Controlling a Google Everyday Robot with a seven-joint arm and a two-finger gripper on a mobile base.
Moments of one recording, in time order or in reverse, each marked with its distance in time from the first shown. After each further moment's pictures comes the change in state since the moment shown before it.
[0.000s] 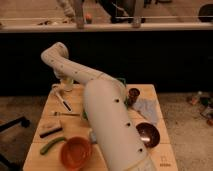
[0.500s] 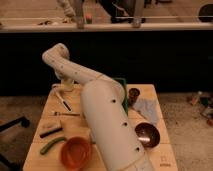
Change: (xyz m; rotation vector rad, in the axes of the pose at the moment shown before) arm 0.003 0.002 0.012 -0.030 0.008 -0.014
